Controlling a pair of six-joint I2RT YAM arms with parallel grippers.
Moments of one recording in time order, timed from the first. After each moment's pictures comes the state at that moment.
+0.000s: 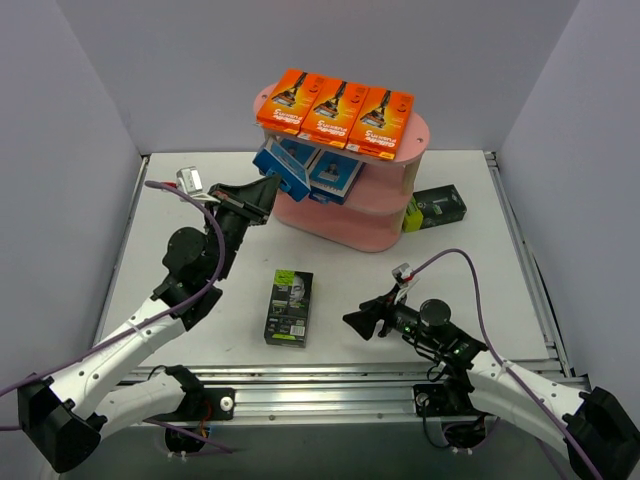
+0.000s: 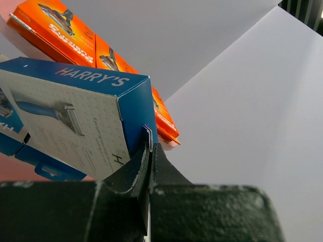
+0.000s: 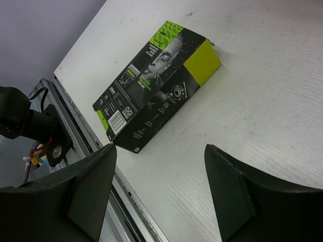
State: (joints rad) left arm -0.71 1.00 0.89 0.49 -0.30 -0.81; right arm 0.72 0.72 0.06 0.47 -0.23 0.55
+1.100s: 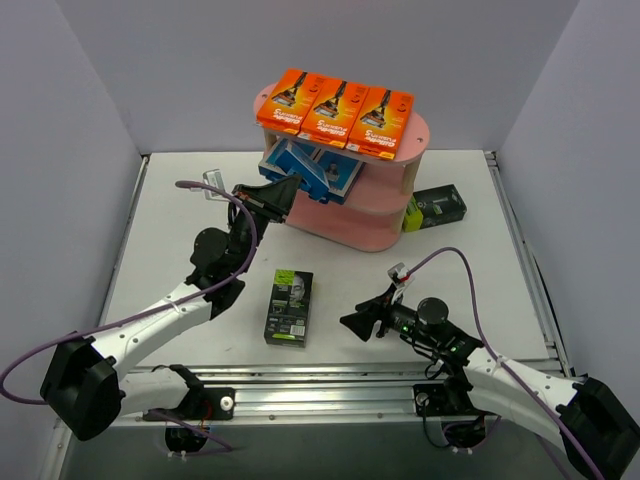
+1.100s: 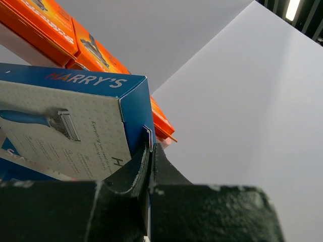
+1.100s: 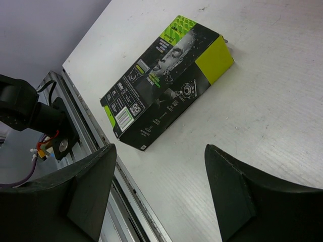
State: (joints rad) left arm -0.70 1.20 0.81 0.86 -0.22 -0.86; right arm 0.72 0.78 0.06 0.55 -0.28 0.55
